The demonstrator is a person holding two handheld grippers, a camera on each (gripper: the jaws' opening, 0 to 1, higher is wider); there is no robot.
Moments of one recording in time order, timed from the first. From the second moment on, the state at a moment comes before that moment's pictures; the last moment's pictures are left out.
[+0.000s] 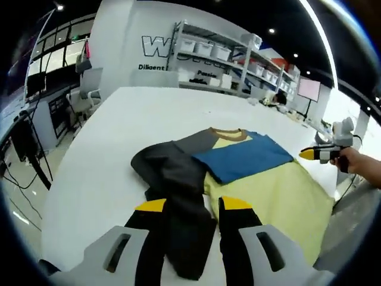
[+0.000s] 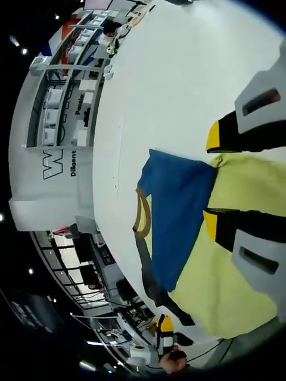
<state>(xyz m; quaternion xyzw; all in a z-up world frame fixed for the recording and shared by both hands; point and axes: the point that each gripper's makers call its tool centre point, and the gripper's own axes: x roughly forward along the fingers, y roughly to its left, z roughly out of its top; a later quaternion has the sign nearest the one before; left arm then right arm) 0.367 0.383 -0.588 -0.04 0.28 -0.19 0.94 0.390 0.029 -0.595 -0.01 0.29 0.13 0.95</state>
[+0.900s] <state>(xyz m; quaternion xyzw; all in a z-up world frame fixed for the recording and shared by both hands) 0.346 0.414 -0.623 0.00 0.31 -0.14 0.94 0.376 0.042 -0.589 -0.03 0.27 0.15 0.95</state>
